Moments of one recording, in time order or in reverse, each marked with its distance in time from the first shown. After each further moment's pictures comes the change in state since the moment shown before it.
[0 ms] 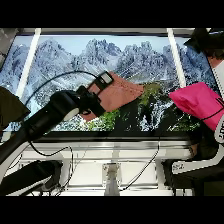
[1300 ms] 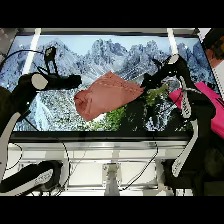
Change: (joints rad) left arm 0.560 -0.130 -0.002 -0.539 0.145 -0.145; right arm 0.230 -0.533 -0.023 -0.067 0.126 -0.111
